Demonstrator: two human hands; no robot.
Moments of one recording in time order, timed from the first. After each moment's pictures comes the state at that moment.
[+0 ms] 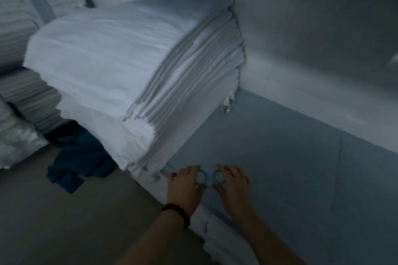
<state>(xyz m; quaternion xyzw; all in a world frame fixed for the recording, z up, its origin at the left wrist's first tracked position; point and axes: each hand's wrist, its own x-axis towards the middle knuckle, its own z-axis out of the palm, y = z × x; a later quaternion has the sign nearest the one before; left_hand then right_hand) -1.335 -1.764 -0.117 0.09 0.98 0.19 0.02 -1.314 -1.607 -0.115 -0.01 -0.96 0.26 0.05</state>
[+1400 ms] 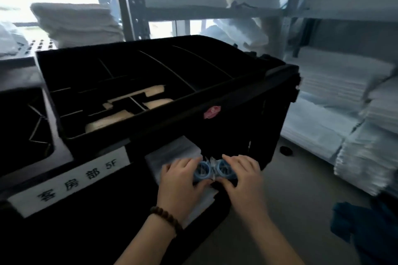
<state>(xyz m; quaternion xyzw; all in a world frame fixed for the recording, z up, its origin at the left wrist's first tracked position) -0.793 -1.972 0.044 -0.68 0.67 -0.03 -0.29 -0.953 -2.000 0.039 0.75 -0.53 0.38 -0.10</state>
